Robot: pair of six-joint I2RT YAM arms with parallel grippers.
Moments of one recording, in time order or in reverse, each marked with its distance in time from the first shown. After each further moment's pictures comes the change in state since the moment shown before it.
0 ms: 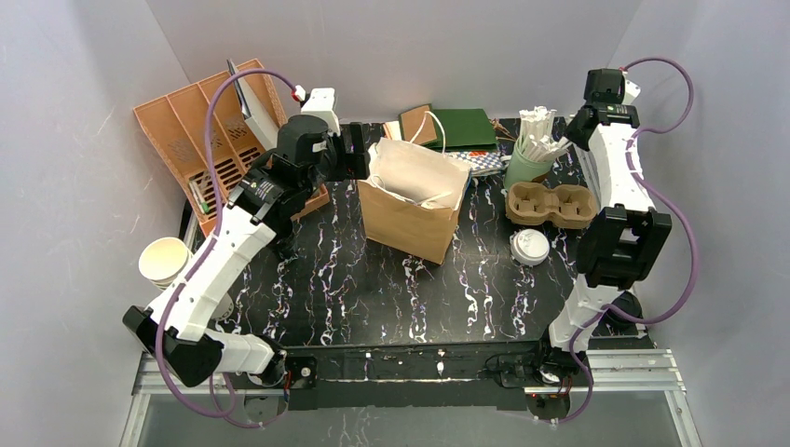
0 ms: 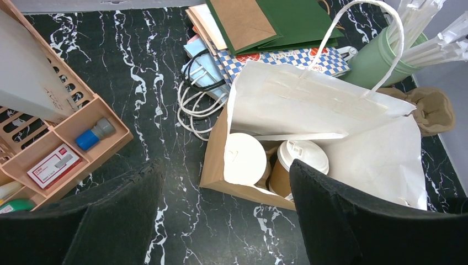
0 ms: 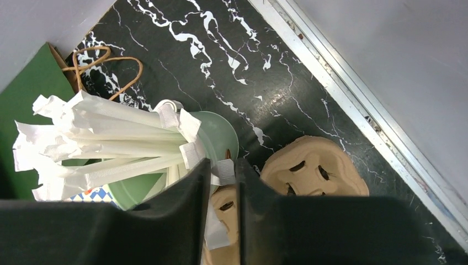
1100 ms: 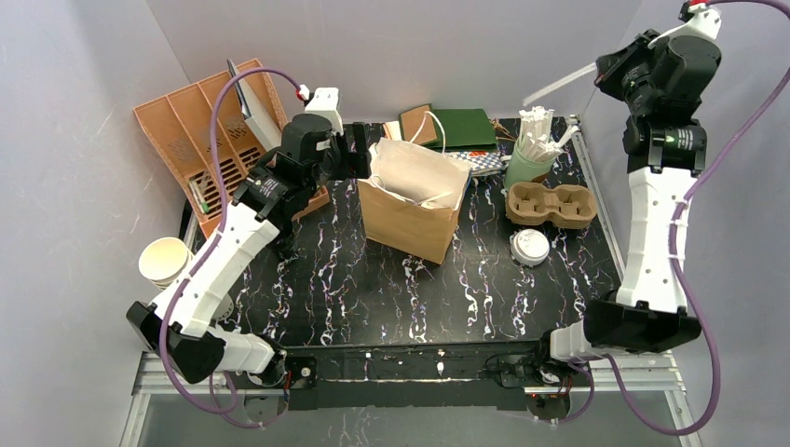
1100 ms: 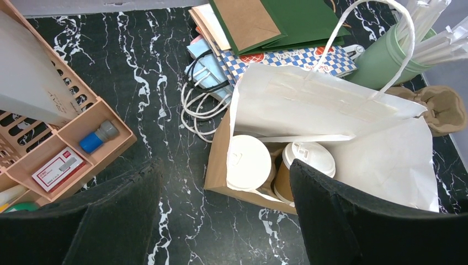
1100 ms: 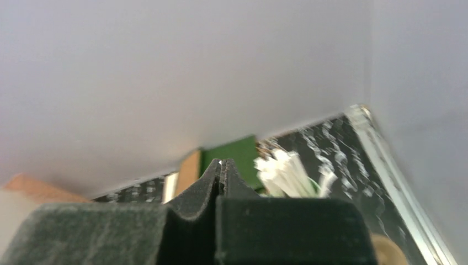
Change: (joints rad) left arm 0.000 0.024 0.000 0.011 -0.008 0.021; right arm -0.005 -0.408 0.055 0.225 -0.304 -0.091
